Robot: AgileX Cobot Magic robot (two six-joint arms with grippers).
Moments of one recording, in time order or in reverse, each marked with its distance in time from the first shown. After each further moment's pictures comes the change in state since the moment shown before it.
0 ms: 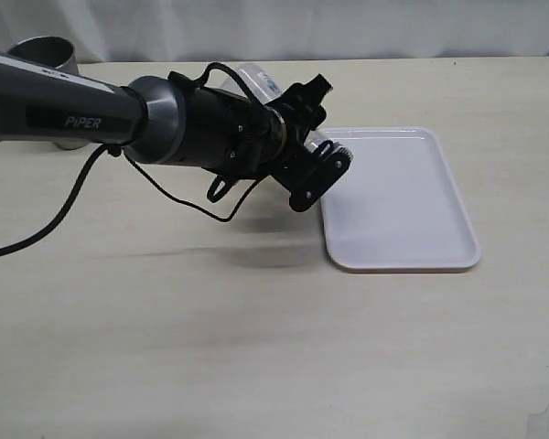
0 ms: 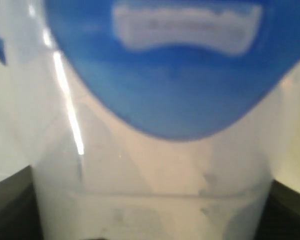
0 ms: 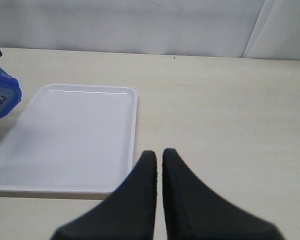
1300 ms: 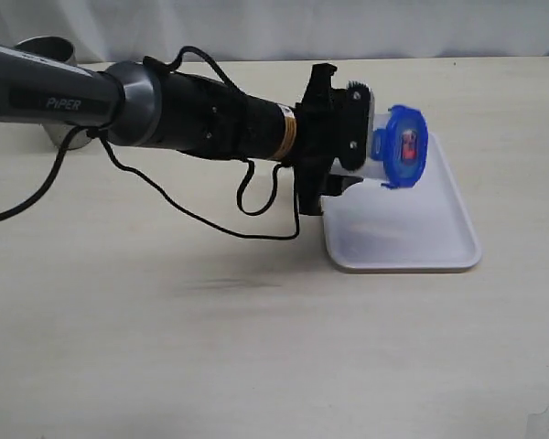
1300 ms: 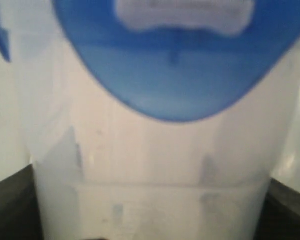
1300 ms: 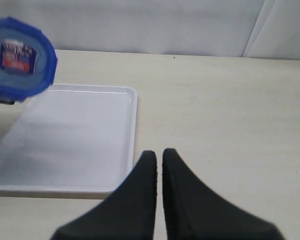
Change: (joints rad) left arm 0.080 0.000 0.000 -0.038 -0.636 -0.713; right arm 0.000 0.000 0.000 0.000 0.002 0.000
